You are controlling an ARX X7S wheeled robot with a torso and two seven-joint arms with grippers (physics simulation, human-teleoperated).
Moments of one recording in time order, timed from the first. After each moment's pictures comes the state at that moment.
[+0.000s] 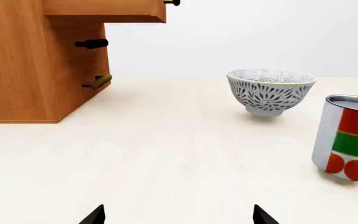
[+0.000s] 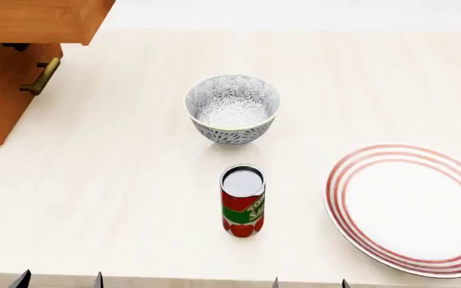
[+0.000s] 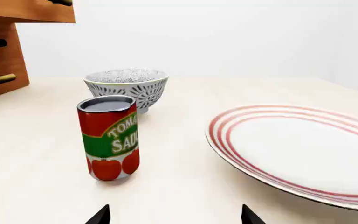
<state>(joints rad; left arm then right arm) 0.00 0.00 0.00 0.00 0.00 0.00 0.00 0.00 0.00 0.00 0.00 0.00 0.00 0.00</state>
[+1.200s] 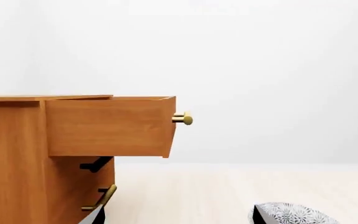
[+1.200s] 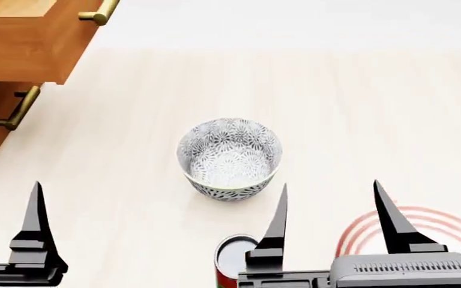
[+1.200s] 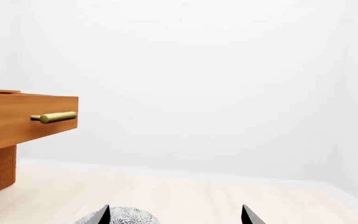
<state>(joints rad) -0.09 -0.13 0.00 0.68 -0.13 -0.50 -0.11 0.10 0.13 -0.06 -0.69 0.05 0.50 0.07</state>
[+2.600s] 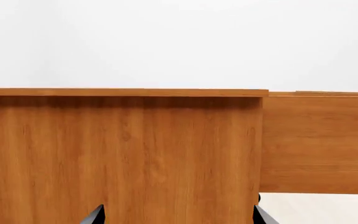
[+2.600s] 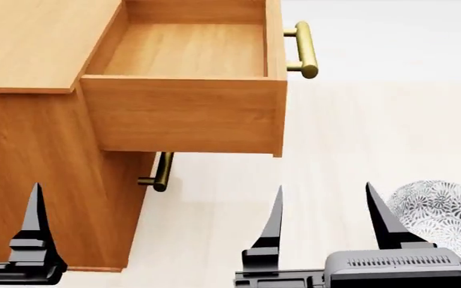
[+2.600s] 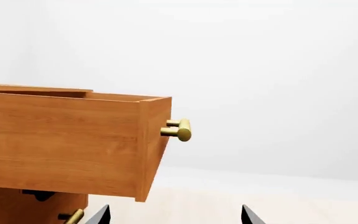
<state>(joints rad) -0.09 -0.18 0.02 0.64 -0.20 -0.48 -0.16 0.12 0.17 -0.09 -0.65 0.11 0.49 0.13</state>
